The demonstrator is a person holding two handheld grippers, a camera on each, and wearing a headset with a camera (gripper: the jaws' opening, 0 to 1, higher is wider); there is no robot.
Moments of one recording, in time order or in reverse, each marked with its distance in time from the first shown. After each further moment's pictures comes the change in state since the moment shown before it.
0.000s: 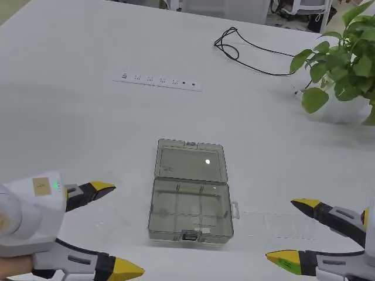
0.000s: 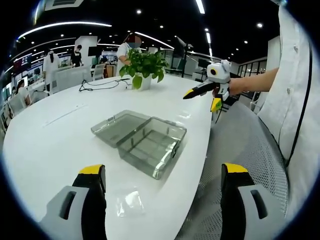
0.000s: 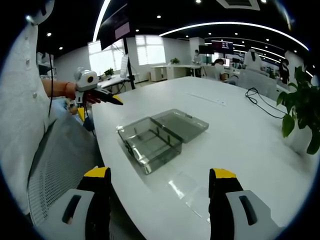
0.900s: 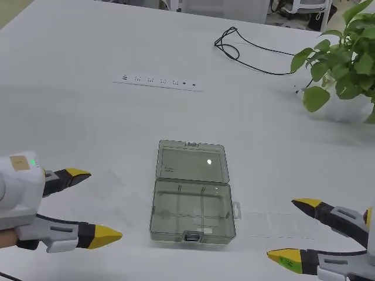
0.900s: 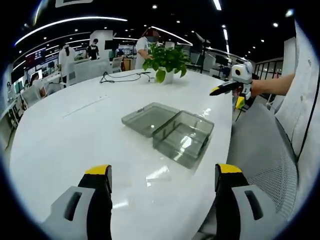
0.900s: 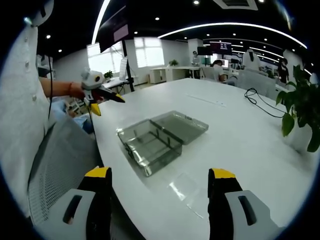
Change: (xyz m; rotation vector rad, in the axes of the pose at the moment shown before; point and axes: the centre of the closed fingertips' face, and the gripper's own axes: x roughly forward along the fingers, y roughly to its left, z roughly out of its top) left arm -0.026 0.064 -0.011 -0.058 0.055 0.152; right arm 0.001 0.001 0.003 0.015 -0.023 -0.005
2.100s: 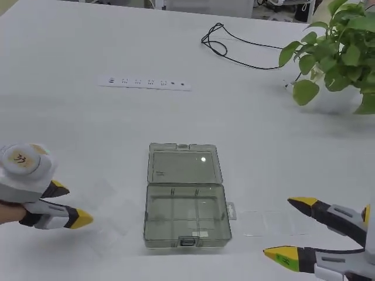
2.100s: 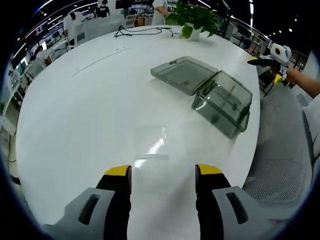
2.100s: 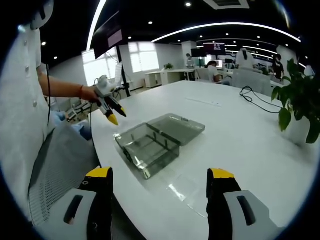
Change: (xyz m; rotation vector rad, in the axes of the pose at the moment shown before) left arm 0.021 0.067 -0.060 -0.080 0.421 0.104; right arm -0.001 -0.004 0.002 0.051 -0.037 -0.025
